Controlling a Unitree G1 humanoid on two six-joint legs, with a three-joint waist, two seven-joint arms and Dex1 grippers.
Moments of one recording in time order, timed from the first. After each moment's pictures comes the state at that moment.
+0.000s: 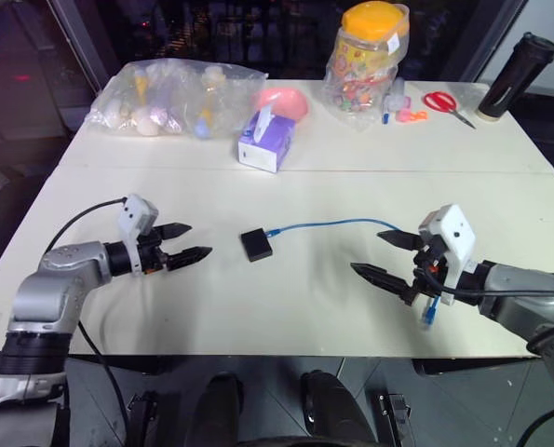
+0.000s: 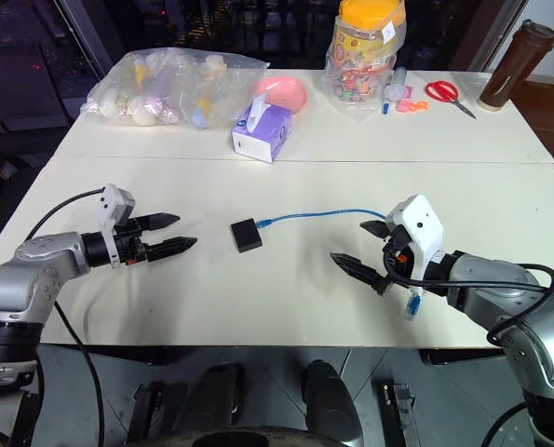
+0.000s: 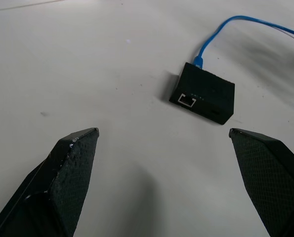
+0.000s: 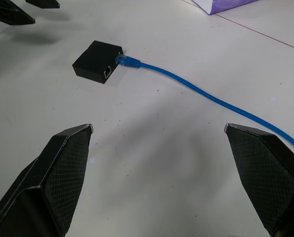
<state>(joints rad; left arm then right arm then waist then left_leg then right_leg) -0.31 0.71 0.11 0.04 -0.49 0.58 -1.00 -0.05 -0.83 -0.24 -0.62 0.76 0.86 0.58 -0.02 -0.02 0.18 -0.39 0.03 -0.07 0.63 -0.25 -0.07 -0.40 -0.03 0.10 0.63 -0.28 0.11</state>
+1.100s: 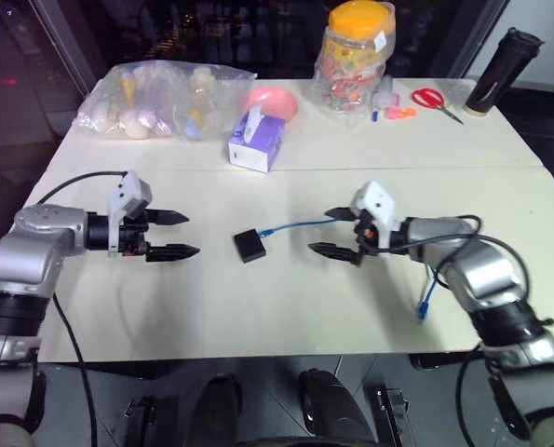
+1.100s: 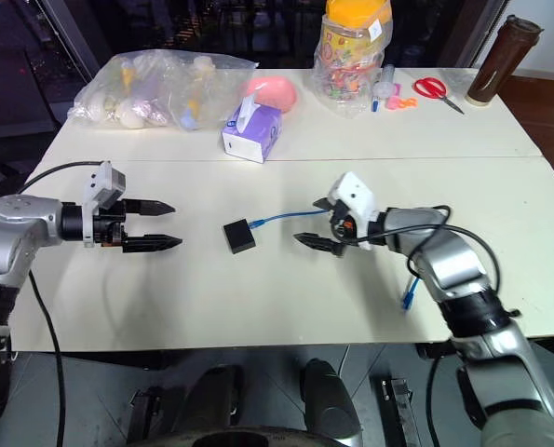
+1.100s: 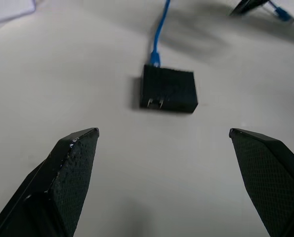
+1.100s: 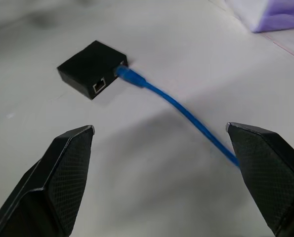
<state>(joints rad) -0.52 0.88 -0.02 0.19 -0.42 0.49 -1.32 -0.63 -0.59 0.28 0.18 0.31 0.43 0.94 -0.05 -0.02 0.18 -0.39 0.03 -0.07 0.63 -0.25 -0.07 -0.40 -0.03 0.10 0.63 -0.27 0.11</state>
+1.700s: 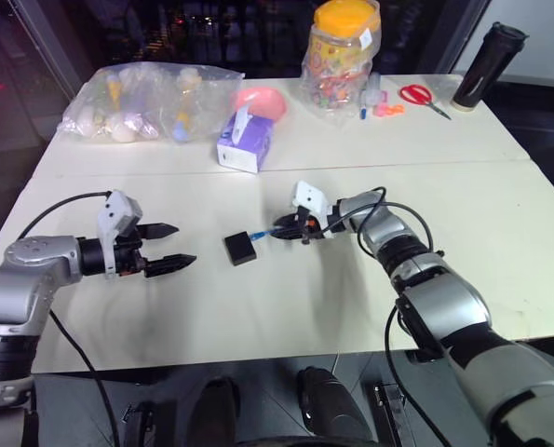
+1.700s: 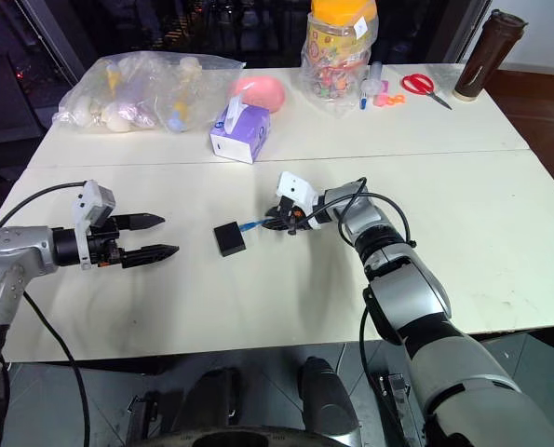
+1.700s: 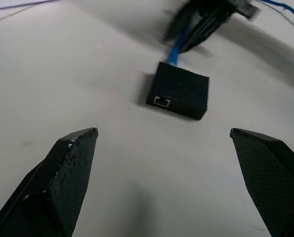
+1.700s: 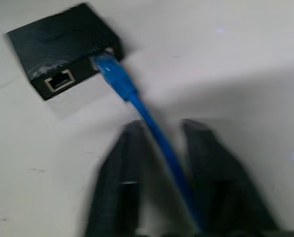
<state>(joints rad) -0.27 0.85 0.15 -0.05 -0.48 0.61 -1.11 -1.05 -0.23 0.32 1.16 0.00 -0.13 1.16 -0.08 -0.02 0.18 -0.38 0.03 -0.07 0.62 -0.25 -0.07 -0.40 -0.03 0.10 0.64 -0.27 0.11</state>
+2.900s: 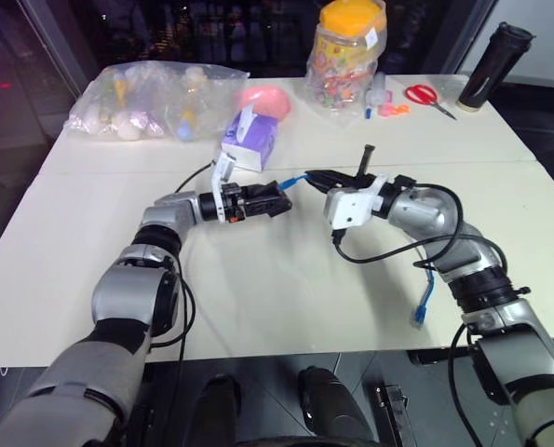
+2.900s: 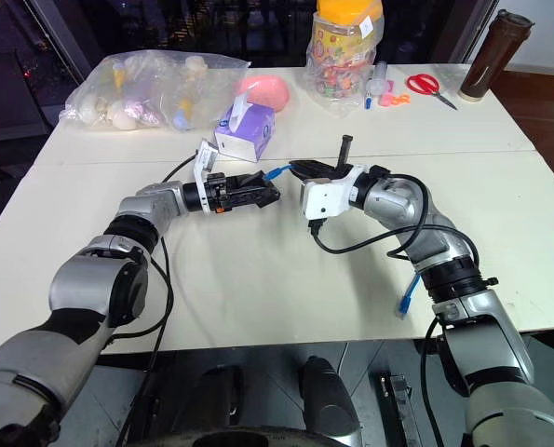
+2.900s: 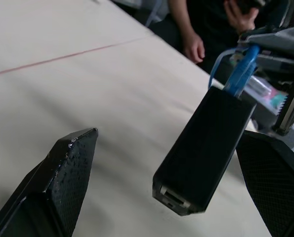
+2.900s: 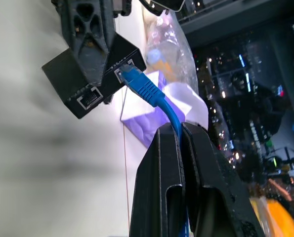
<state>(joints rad) -1.12 0.26 0.09 1.25 -0.29 0.22 -1.31 -0.69 -0.61 0.23 0.24 -0.35 -0.46 0.58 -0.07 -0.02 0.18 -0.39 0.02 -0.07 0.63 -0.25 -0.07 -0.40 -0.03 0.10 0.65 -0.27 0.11</state>
